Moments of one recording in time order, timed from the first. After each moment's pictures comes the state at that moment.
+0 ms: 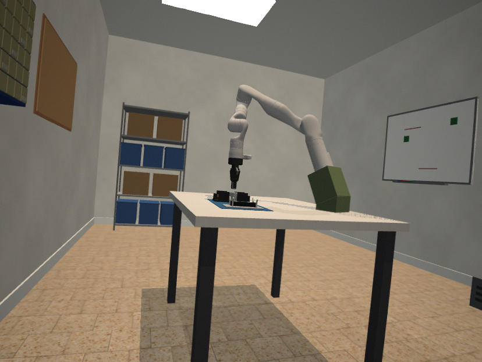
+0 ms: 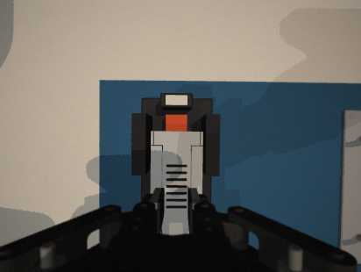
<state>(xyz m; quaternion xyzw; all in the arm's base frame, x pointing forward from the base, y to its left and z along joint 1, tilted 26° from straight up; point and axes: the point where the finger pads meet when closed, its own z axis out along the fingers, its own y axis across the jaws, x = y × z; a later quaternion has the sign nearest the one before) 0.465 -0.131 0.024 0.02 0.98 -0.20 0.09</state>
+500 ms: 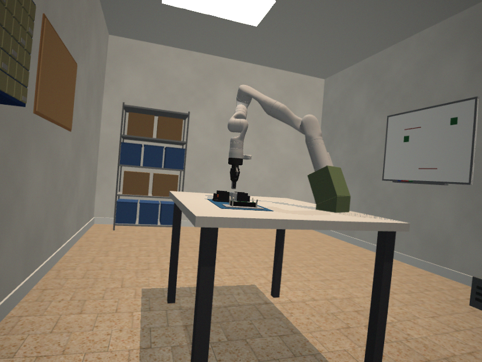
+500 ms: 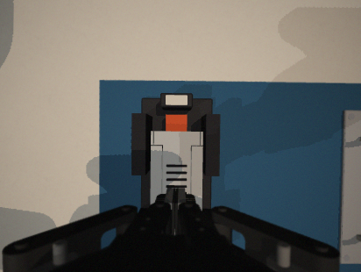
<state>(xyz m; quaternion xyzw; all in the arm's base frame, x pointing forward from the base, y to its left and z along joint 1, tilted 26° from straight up) 0.465 -0.131 0.024 0.02 0.98 -0.20 0.09</state>
